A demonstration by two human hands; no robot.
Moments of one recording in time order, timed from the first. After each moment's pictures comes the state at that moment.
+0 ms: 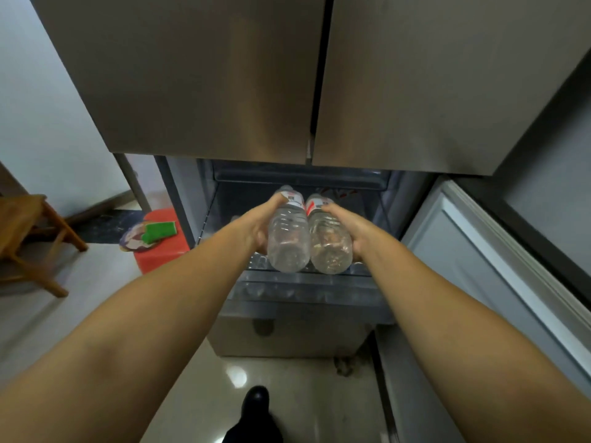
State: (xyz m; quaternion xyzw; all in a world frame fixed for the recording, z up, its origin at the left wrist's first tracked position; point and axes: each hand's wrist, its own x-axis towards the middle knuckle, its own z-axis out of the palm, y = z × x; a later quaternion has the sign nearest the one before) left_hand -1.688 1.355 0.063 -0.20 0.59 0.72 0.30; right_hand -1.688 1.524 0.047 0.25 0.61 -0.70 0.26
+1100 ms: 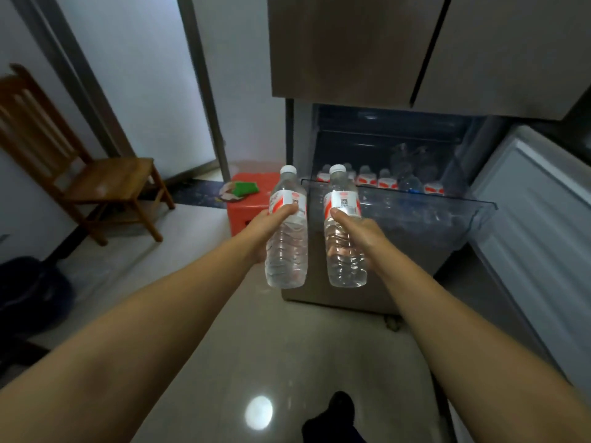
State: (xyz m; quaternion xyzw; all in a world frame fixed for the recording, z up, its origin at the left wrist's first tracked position) left_hand -1.430 1.162 0.031 -0.19 0.64 0.73 0.15; right_hand -1.444 1.356 0.020 0.13 0.72 -0.67 0.15
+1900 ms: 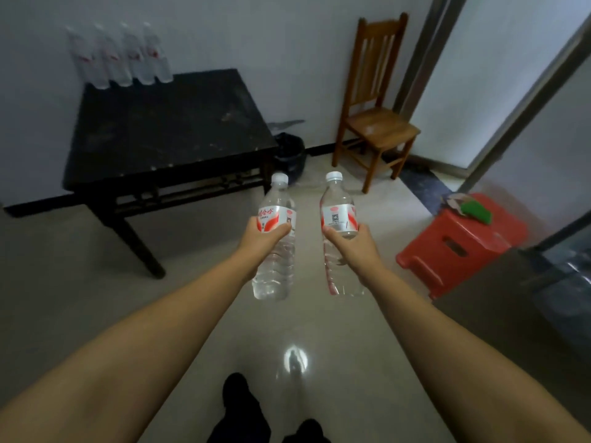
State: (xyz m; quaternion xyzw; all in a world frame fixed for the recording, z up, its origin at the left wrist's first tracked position) left_hand -1.100 1.041 -0.019 -0.57 0.51 0.58 -0.27; right_hand -1.274 1.118 -0.028 -0.31 0.77 -0.42 0.36
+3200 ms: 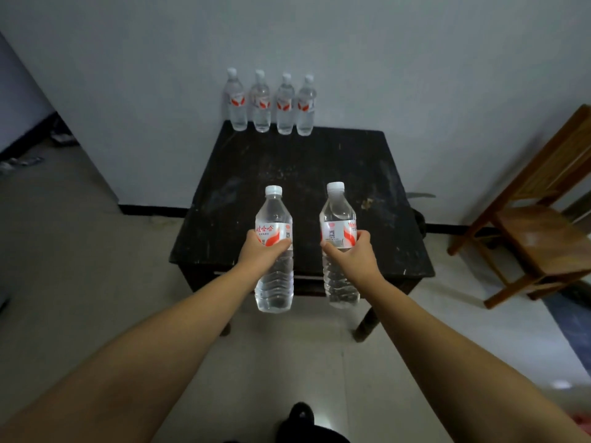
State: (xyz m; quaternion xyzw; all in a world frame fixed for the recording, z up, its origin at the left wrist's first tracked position) left_hand -0.877 0.590 -0.054 -0.69 0.42 0.48 -0.35; right_hand -1.072 0.607 -0.037 -0.49 0.69 -0.36 0.40
